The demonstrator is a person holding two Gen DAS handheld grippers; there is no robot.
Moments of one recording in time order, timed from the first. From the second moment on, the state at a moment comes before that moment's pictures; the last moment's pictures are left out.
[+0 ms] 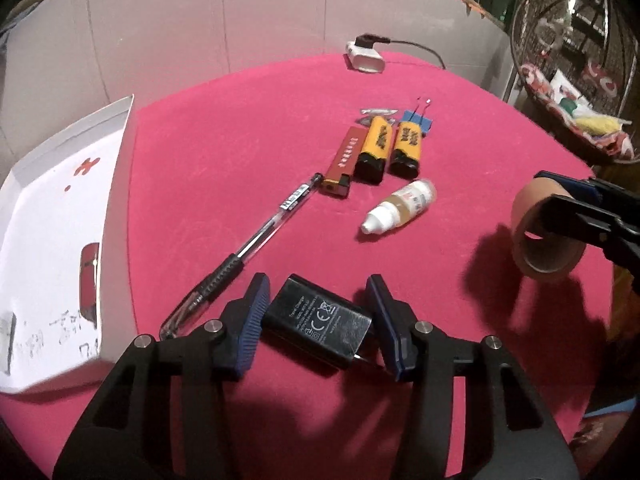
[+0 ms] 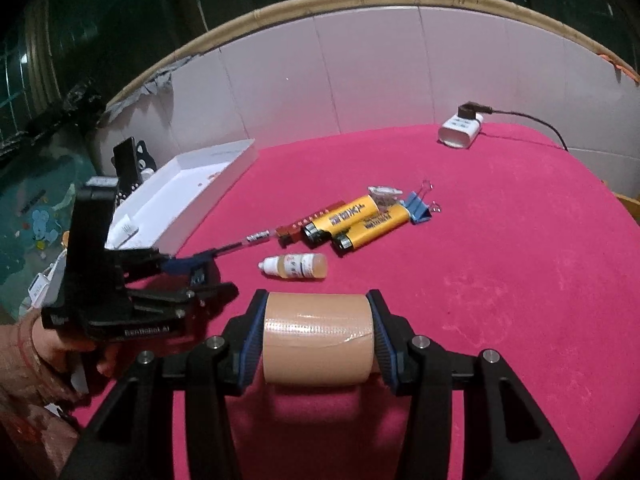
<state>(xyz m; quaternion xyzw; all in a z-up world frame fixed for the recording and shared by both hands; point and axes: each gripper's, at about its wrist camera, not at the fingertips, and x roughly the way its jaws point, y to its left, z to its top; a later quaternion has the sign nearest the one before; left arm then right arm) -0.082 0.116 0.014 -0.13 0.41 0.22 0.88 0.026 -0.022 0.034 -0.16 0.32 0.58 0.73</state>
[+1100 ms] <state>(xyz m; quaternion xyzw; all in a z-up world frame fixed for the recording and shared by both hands) -0.188 0.175 0.090 -0.17 0.28 0.39 0.86 -0.040 0.063 0.090 -0.16 0.25 0.67 0.68</state>
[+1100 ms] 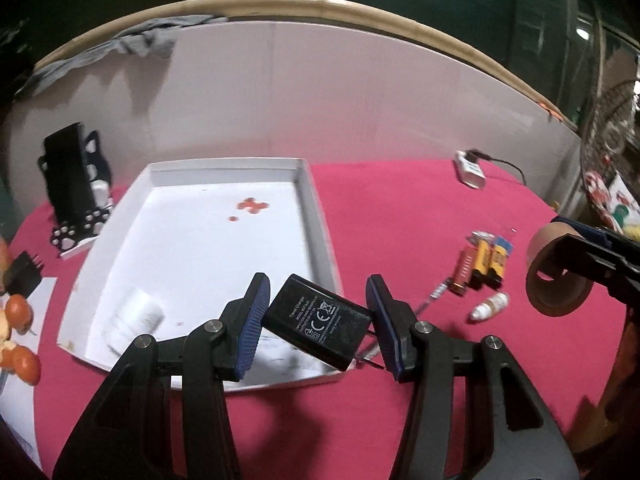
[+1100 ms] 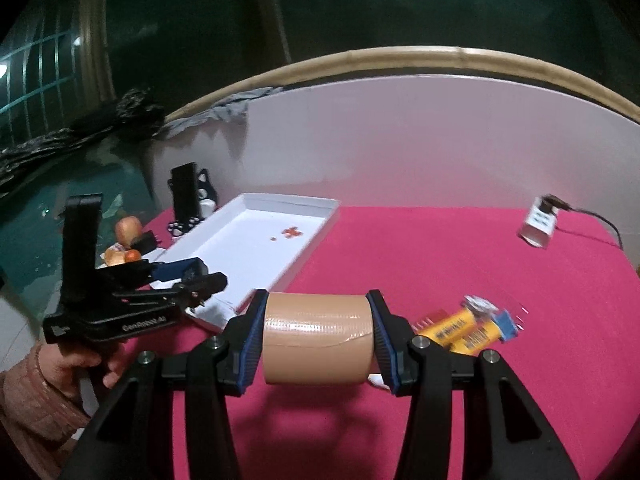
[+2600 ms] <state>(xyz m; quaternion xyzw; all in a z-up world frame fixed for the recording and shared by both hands) -0.263 0.280 0.079 -0.25 0.23 0.54 0.77 -0.121 0.176 0.058 -0.21 0.18 0.66 0.69</state>
